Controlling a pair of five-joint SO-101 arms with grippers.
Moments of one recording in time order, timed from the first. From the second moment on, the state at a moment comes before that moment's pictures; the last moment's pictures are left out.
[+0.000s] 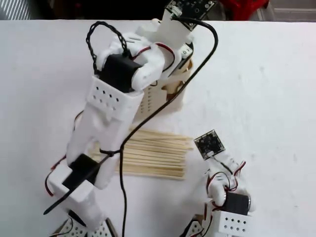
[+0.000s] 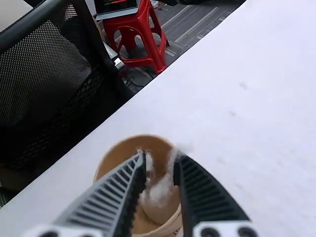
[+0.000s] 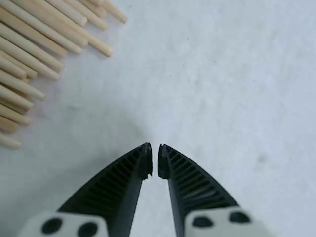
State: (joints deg) left arm 25.9 13.2 -51.3 79.3 -15.9; right arm 7.7 -101.8 96.4 70.2 41.0
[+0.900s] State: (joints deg) left arm 15.5 26.1 -64.1 89.6 -10.2; right arm 7.7 -101.8 96.4 70.2 41.0
